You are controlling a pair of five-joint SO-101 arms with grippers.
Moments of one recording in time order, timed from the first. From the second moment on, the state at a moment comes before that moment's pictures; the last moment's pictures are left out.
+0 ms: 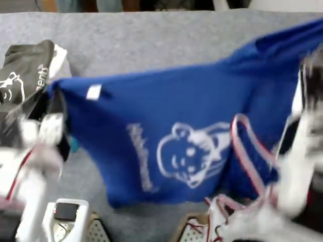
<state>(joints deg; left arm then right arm) -1.8 -67.6 21.8 67.3 -2.2 25.3 -32.7 -33.5 70.4 31.3</state>
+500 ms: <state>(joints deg) -1.5 -25.9 41.2 7.9 -2.2 20.0 -16.7 17.9 14.6 31.2</state>
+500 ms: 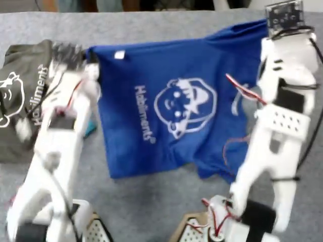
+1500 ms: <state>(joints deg) 4.0 16.7 -61.6 99.1 -3.4 18.5 15.8 -64.8 87.4 31.3</state>
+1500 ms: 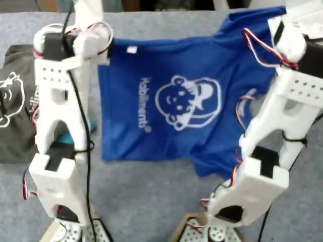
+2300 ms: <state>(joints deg) 9.5 -45.0 -25.2 96.5 -3.6 30.7 -22.2 -75.6 87.0 26.1</state>
